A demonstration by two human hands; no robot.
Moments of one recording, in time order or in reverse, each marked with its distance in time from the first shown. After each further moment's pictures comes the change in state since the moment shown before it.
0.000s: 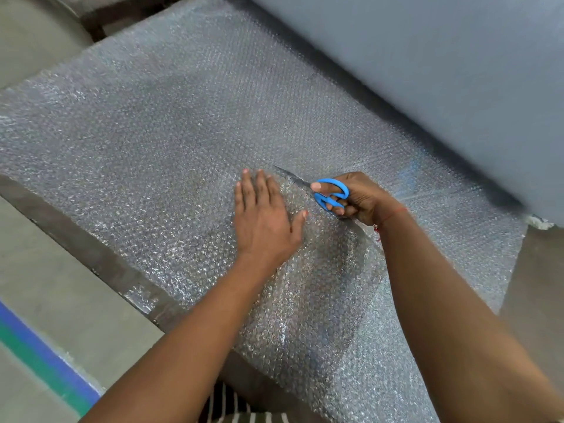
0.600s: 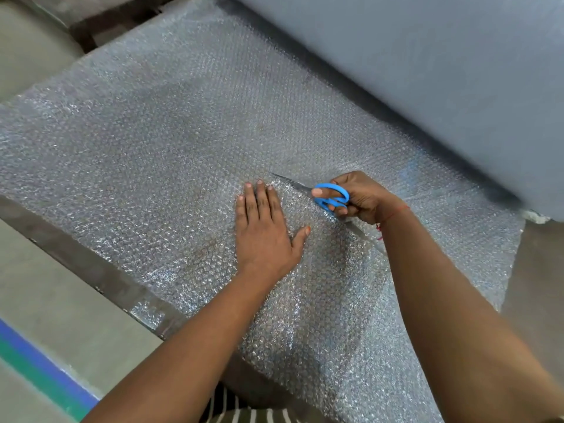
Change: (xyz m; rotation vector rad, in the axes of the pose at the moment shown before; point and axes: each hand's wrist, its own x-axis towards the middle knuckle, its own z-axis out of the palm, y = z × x) left_hand 0.002 -0.011 0.027 0.053 -0.012 0.062; right_hand 0.002 -0.009 -0.002 -0.001 -0.039 0.037
